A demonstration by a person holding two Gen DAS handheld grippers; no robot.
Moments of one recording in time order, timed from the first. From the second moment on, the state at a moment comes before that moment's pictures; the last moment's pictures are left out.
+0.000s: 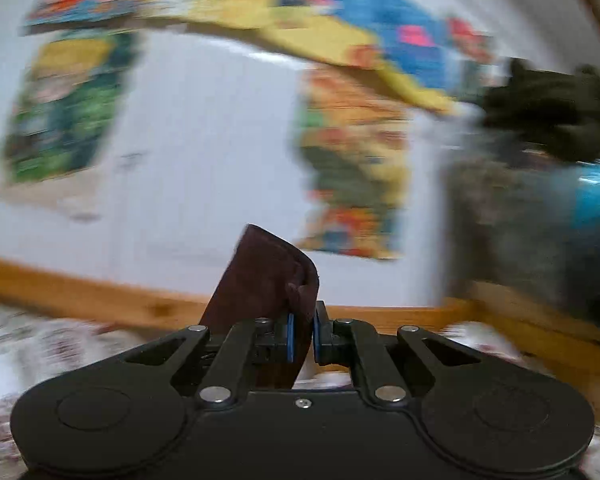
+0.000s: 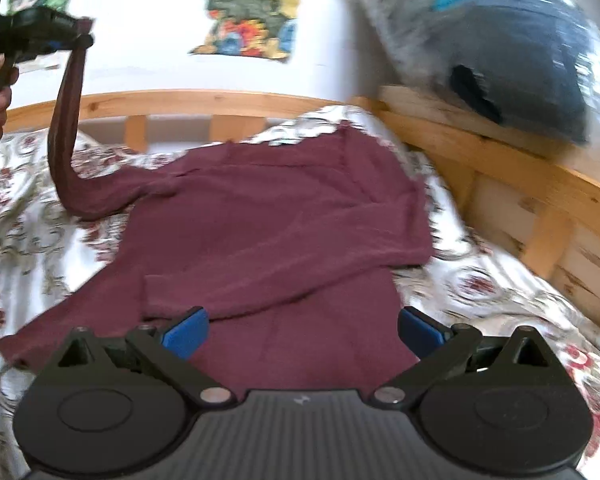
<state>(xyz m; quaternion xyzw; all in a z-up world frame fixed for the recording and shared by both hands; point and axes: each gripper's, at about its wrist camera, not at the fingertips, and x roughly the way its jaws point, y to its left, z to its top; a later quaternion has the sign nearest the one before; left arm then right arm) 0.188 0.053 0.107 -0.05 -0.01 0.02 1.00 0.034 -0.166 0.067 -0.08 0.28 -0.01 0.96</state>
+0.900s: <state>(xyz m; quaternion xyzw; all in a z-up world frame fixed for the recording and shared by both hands) 0.170 -0.141 -0.027 0.03 0.19 -0.34 0.92 -0.028 -0.232 0.044 -0.07 0.31 -0.09 0.94</state>
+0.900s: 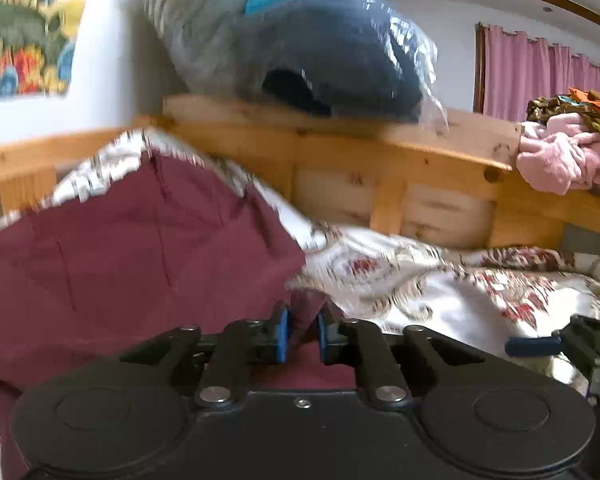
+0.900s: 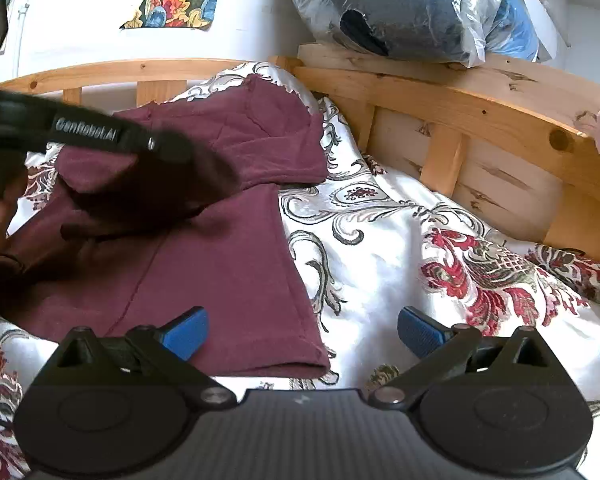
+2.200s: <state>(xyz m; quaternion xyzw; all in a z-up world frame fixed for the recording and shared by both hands) 0.305 0.071 0.002 -0.01 0.27 -0.10 0.96 0.041 -0.165 0.026 -0.19 0.32 0.01 0.93</state>
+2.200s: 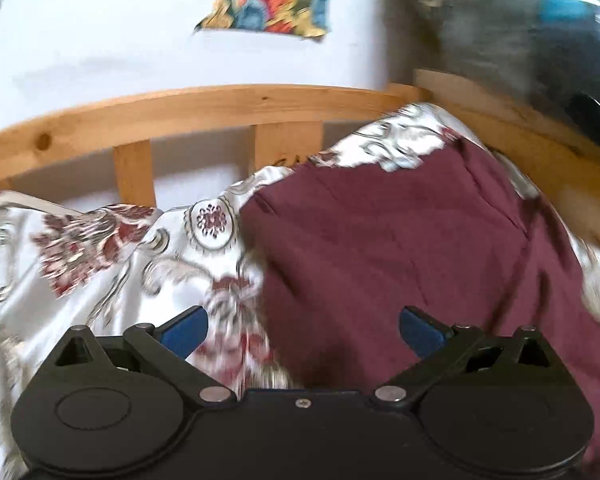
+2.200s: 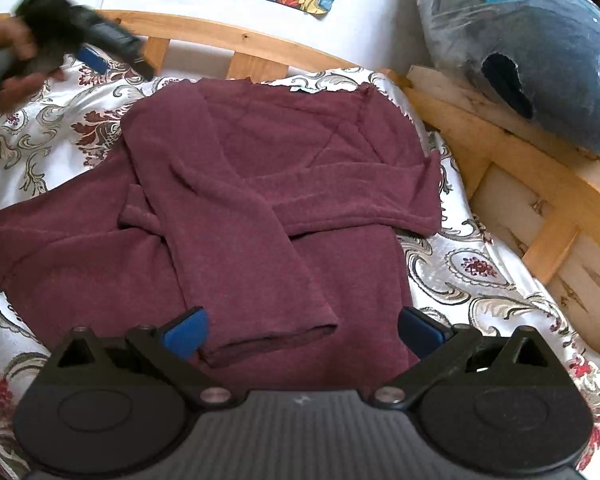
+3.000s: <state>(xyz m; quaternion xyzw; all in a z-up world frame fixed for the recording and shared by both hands) 0.431 0.092 -0.006 -0.08 0.34 -0.04 0.93 0.049 -0.166 0.015 -0.18 0.34 0.05 0.92</state>
